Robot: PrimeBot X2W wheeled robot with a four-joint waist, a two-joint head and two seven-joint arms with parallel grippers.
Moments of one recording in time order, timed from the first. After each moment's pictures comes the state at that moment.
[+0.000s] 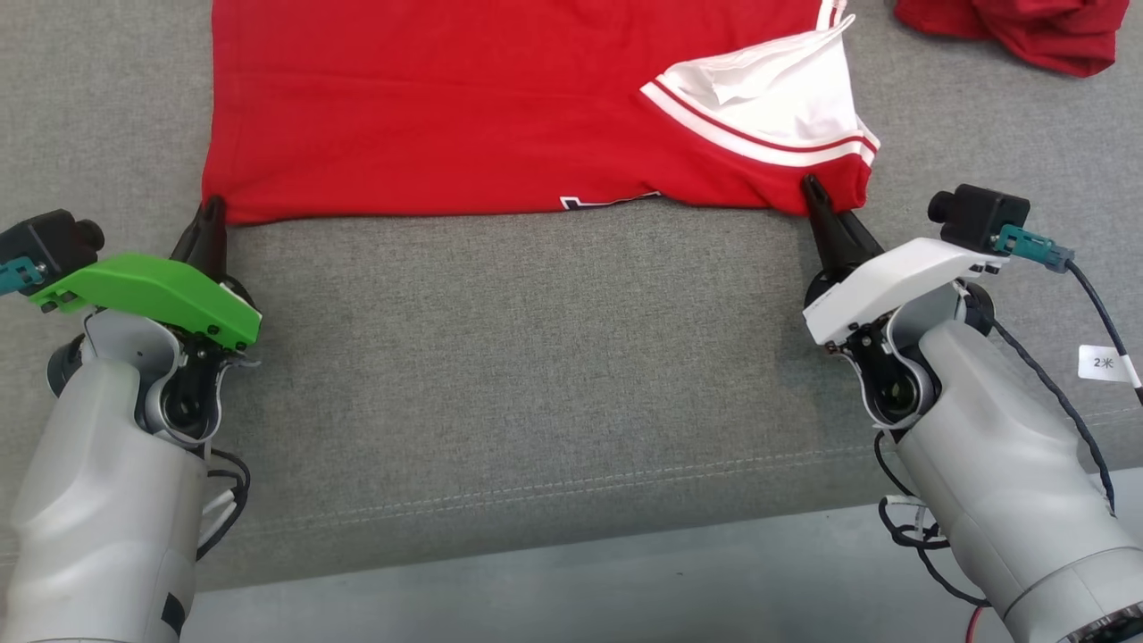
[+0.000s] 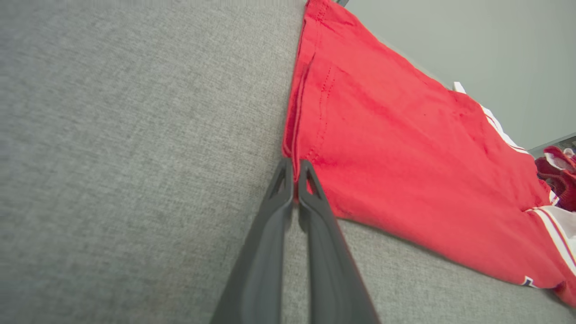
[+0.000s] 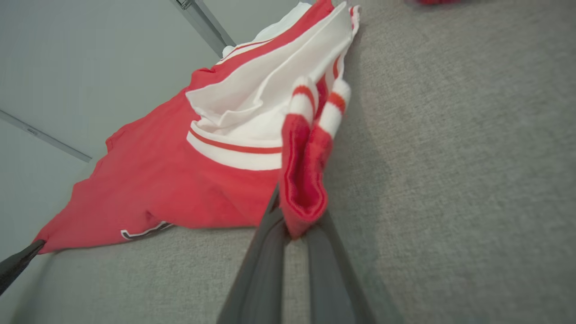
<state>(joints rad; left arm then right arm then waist) -0.67 0.16 -0.19 0.74 -0.87 -0.12 -0.04 -0.63 -0.13 0.45 0.75 0.81 0.12 -0.23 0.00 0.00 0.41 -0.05</state>
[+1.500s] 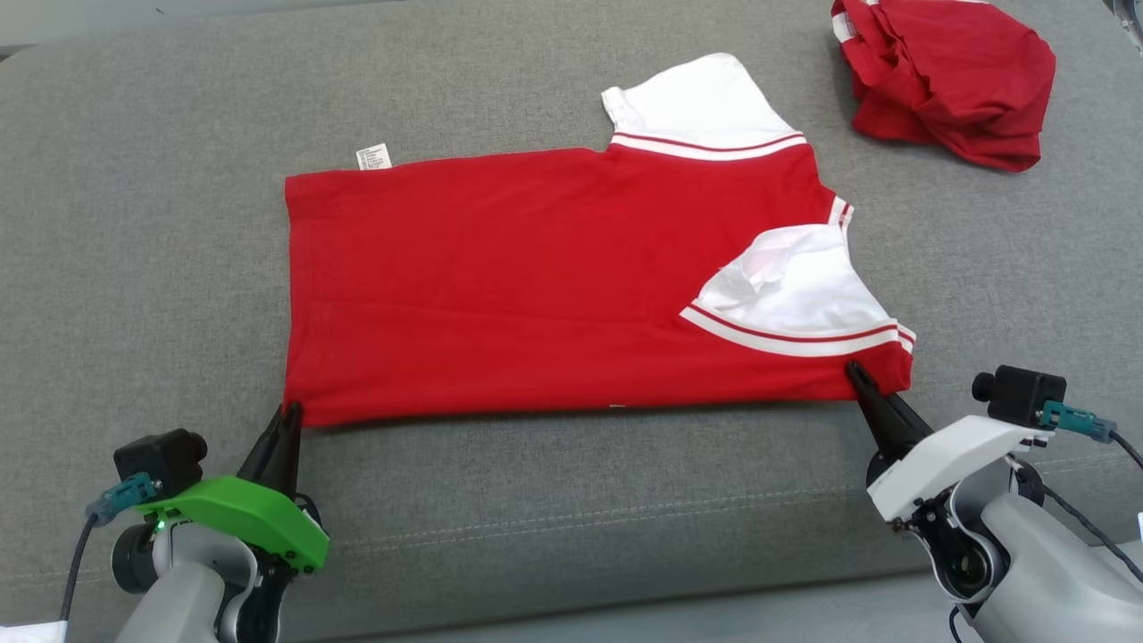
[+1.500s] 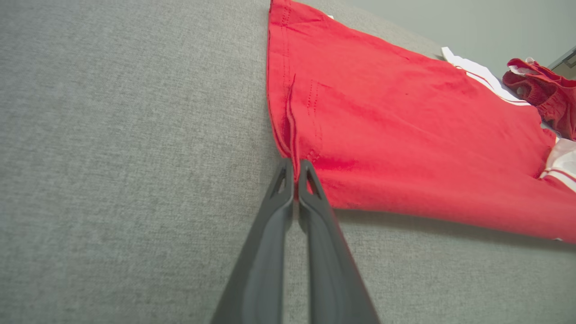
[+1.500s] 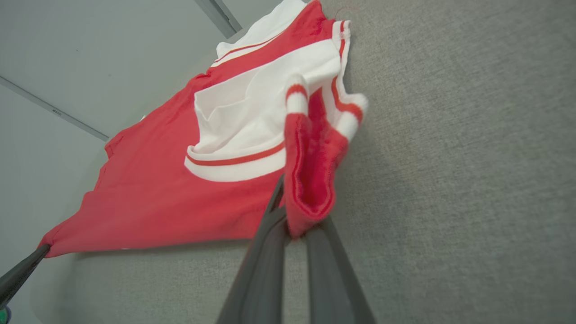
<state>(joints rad) -0.30 0.21 -0.38 0.61 -0.80 -0.12 -0.22 -0.30 -0.31 0.59 0.58 1.00 0.12 -0.24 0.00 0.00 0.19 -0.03</state>
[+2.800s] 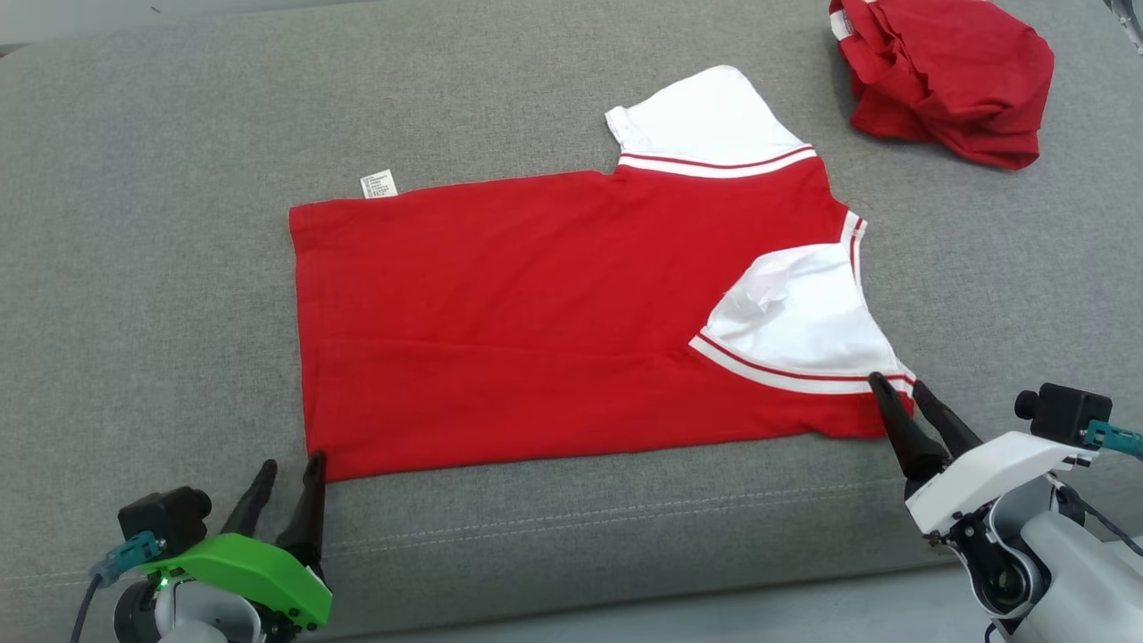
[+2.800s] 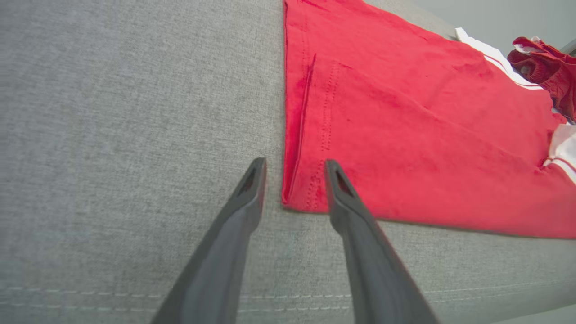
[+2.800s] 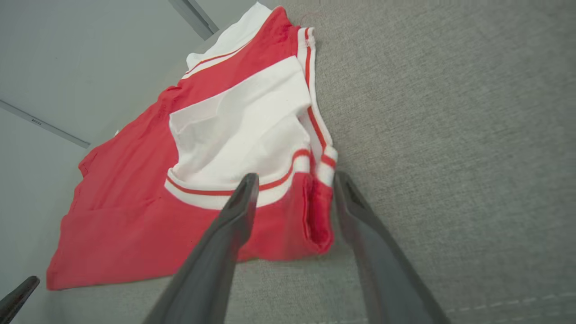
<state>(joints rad) -0.16 0.22 -0.38 0.50 -0.81 -0.11 -0.24 -0.23 -0.37 0.57 0.53 1.04 0.12 -0.24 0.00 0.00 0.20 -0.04</state>
